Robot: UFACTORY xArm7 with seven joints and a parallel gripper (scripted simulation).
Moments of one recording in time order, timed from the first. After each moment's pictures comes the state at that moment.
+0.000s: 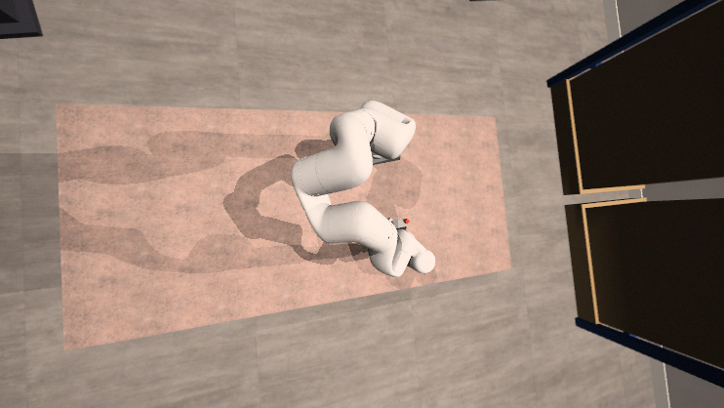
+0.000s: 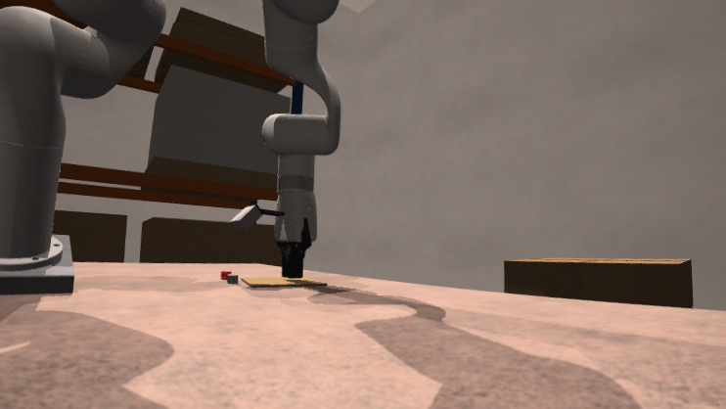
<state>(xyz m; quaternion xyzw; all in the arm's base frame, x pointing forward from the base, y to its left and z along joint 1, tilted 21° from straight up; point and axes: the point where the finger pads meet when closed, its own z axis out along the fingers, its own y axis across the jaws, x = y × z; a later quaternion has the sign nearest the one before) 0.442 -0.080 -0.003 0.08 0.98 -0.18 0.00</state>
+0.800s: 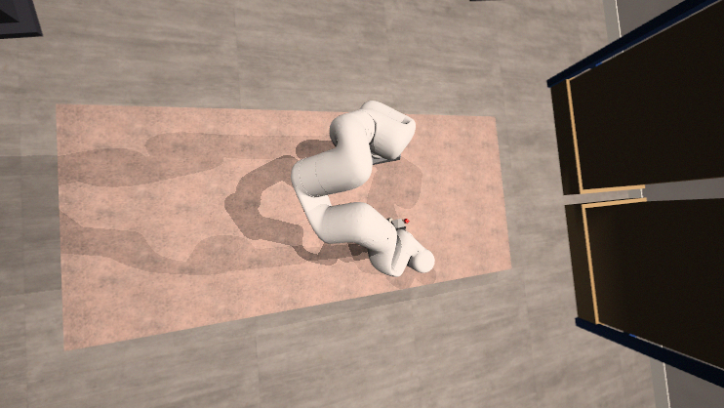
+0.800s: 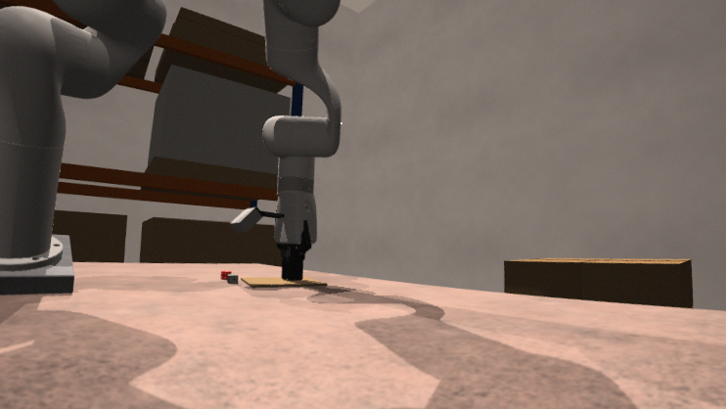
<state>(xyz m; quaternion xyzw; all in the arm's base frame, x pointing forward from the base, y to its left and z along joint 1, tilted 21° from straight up) 0.442 -0.081 -0.006 0.08 0.98 -0.18 0.00</state>
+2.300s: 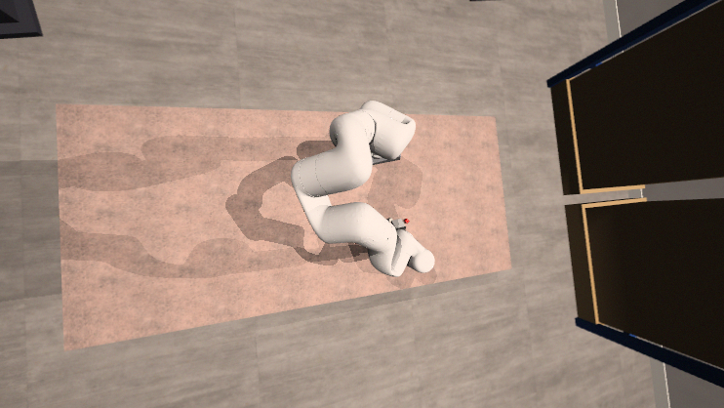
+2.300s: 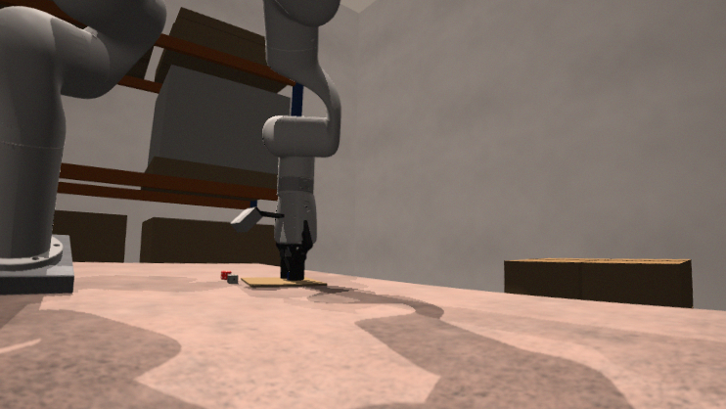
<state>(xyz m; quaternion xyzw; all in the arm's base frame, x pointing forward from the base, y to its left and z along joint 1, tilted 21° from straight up) 0.442 -0.081 -0.007 0.08 0.98 -0.18 0.00</state>
